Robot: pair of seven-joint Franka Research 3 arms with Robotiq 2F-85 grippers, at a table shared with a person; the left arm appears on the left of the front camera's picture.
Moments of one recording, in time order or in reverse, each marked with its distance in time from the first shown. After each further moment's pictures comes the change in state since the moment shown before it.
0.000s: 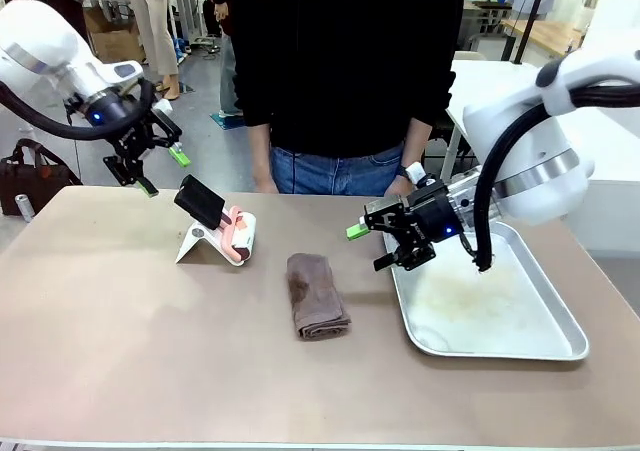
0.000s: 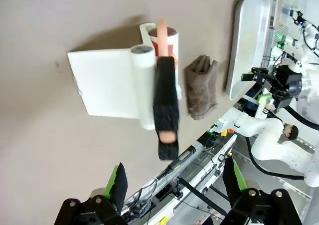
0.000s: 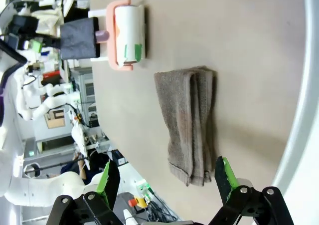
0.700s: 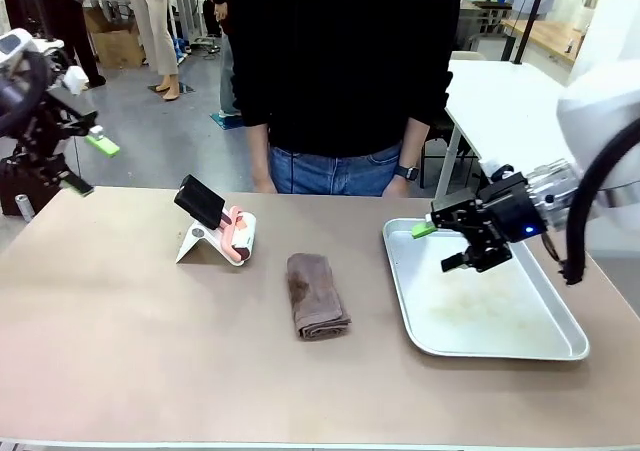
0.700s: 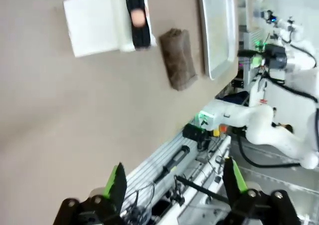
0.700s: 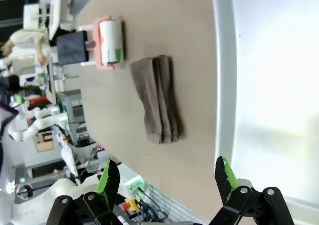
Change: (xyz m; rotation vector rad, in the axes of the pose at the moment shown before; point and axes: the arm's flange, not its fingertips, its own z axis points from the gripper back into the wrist) left arm -0.167 0.009 0.035 -0.094 -0.177 -0.121; right arm -0.049 -0.008 0.100 -0.103 -0.107 -0.057
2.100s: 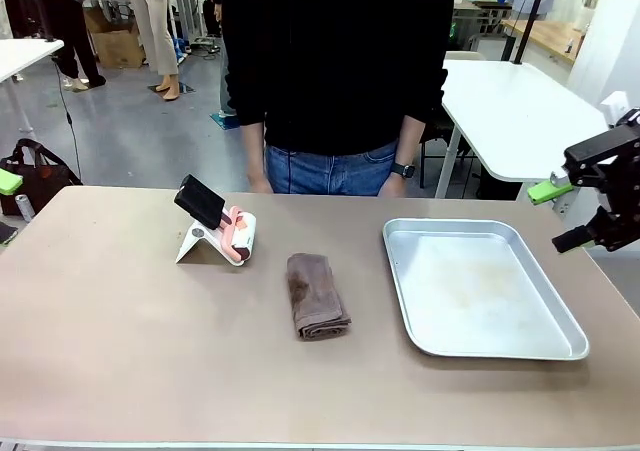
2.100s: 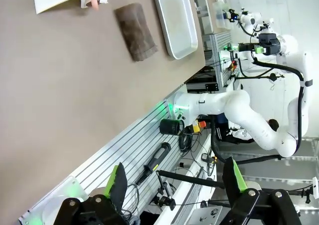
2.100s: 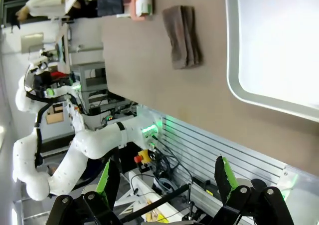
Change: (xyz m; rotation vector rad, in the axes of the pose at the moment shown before) left arm -0.163 -0.017 0.004 -0.143 -0.144 -0.102; right arm -0.071 0.039 0.153 0.039 0.104 0.031
